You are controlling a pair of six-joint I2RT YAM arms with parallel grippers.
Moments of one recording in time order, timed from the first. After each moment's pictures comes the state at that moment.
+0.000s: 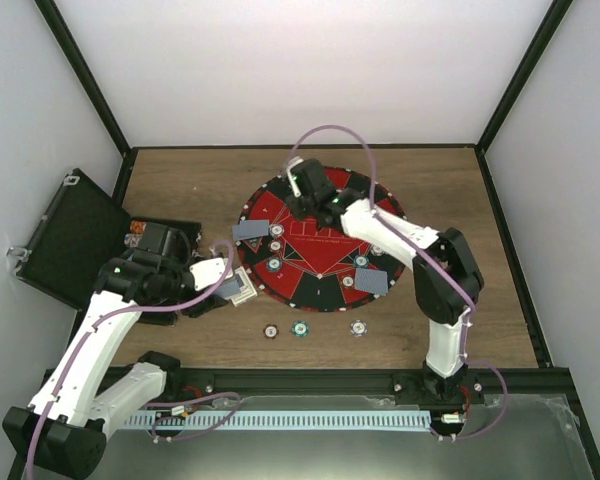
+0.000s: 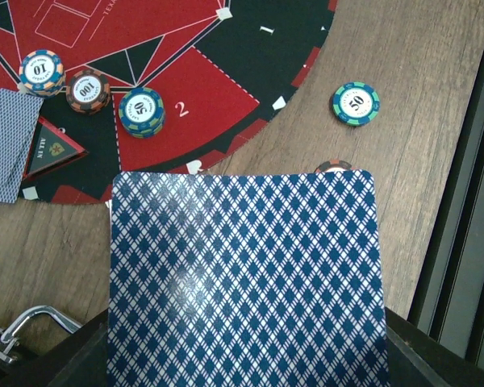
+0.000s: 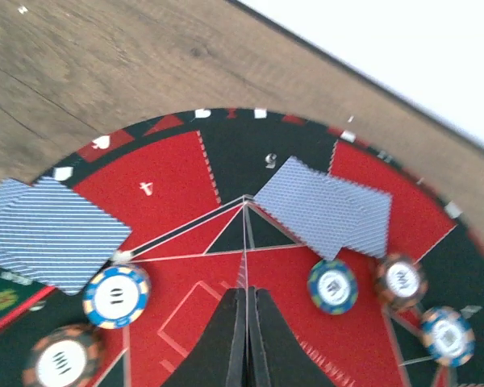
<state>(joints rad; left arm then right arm) -0.29 0.91 0.92 -1.13 0.45 0.86 0.68 1.88 1.55 -0.38 0.17 0.02</state>
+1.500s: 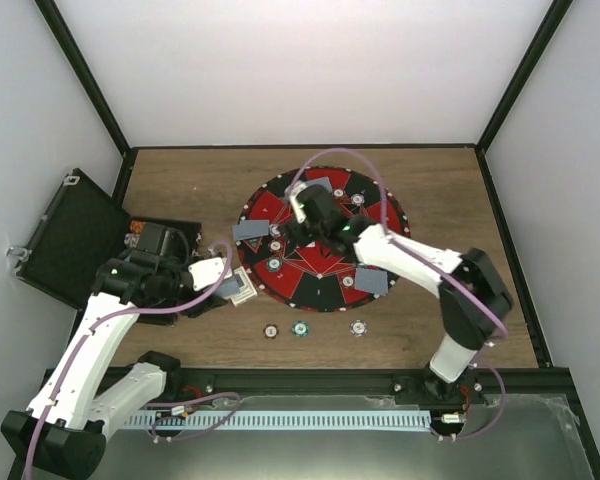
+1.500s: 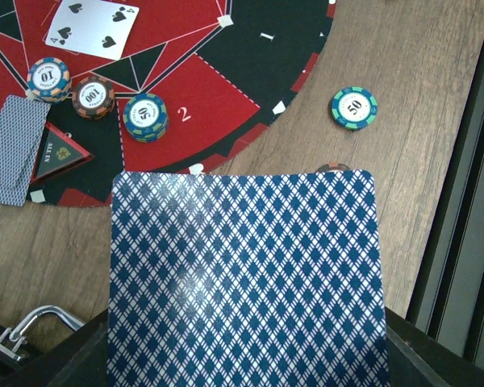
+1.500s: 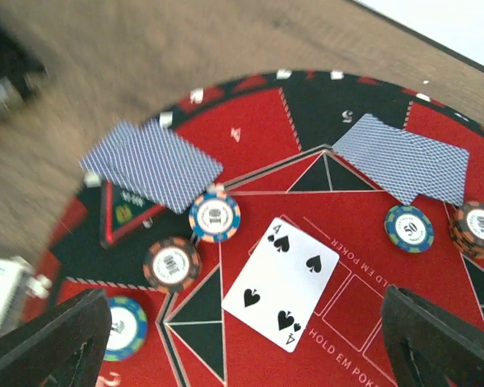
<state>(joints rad) -0.29 0.89 0.94 -1.15 0.45 0.86 0.80 1.72 1.24 -0.24 0.21 -0.05</state>
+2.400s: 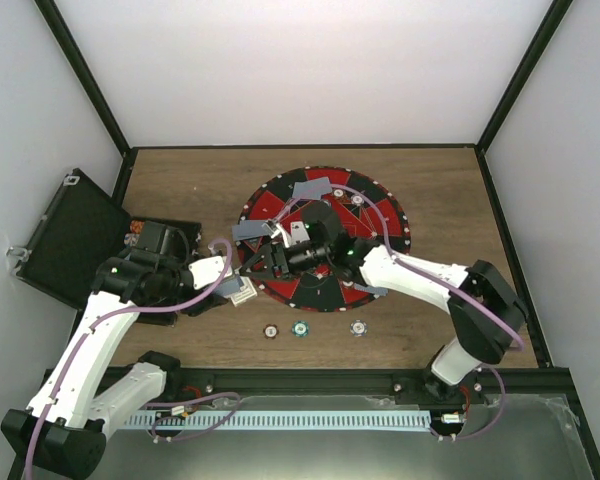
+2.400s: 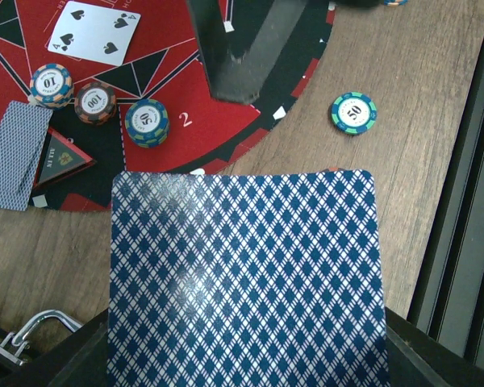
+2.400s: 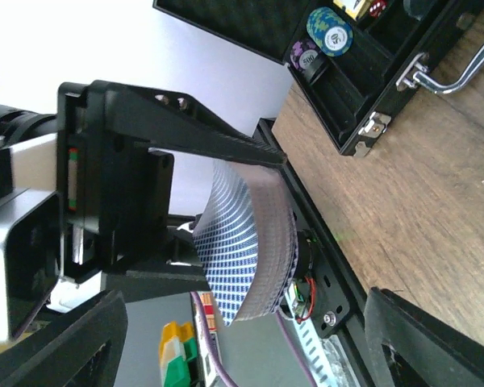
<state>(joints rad) -0.29 0.90 0.95 -1.15 0.46 0.86 0.85 1.57 1.05 0.10 -0.85 0.89</state>
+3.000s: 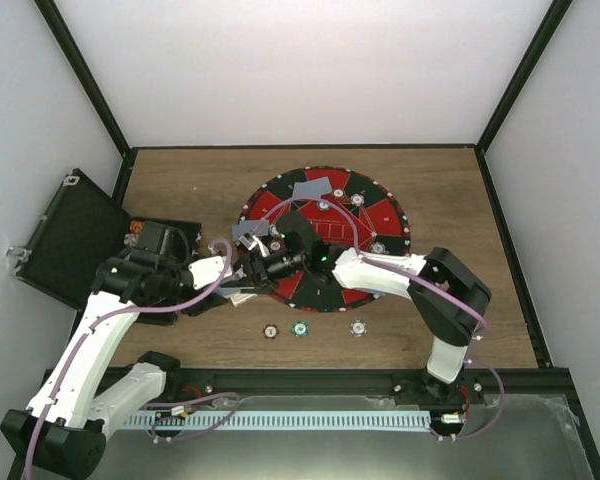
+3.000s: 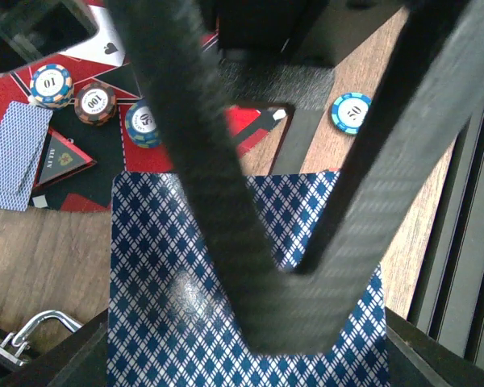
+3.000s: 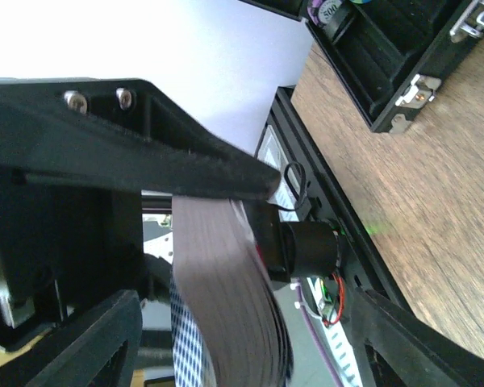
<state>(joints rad) -0.29 0.90 0.95 -1.14 0.46 0.86 0.93 1.76 1.11 0.26 -0.90 1.03</state>
